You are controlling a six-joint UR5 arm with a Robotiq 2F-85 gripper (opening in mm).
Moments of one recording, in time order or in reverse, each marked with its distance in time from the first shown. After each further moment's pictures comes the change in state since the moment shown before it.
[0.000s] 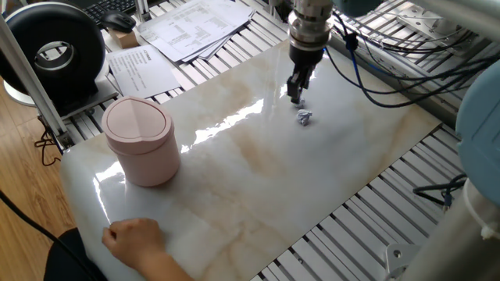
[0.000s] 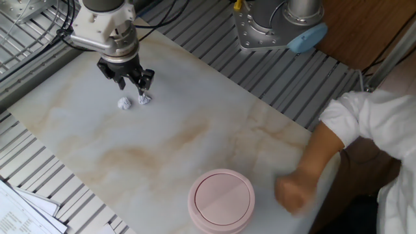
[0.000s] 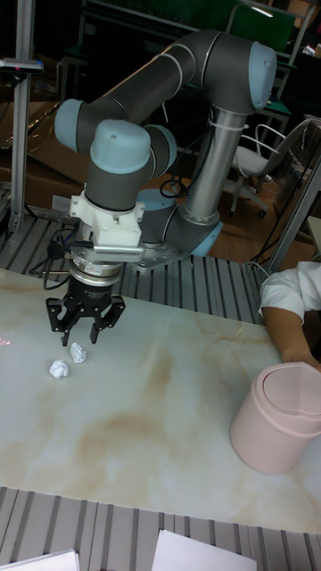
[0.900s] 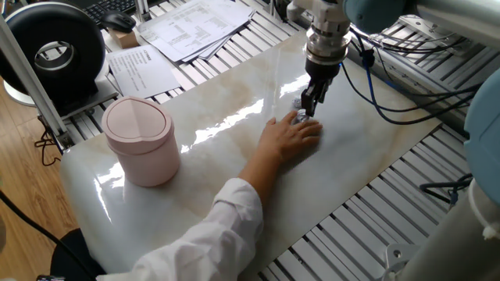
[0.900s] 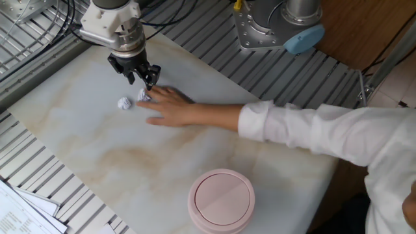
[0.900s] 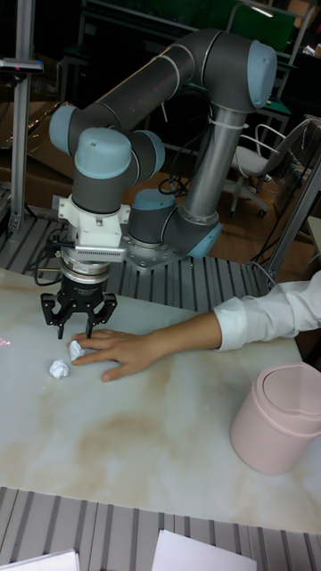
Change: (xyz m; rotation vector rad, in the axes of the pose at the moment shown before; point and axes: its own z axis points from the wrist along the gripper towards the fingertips) arm 0.031 0.009 0.023 -0.055 -0.008 0.071
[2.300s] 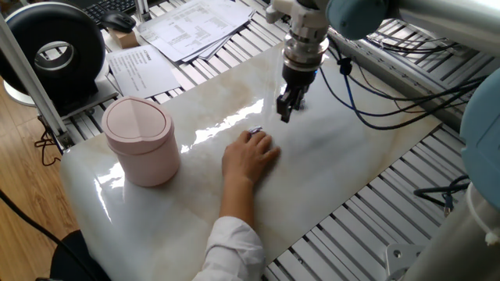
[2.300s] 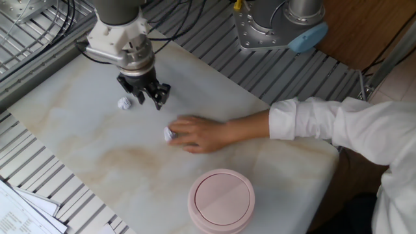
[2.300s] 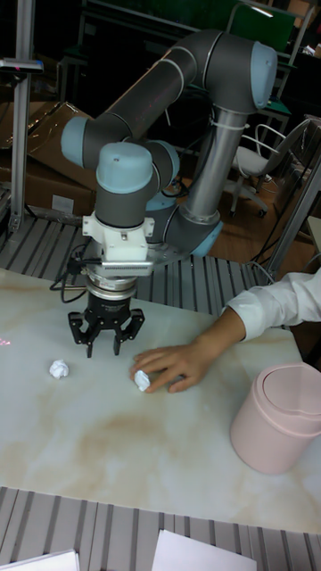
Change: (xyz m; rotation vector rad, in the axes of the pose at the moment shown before) arm -0.055 0.067 0.001 -0.084 -0.067 0.015
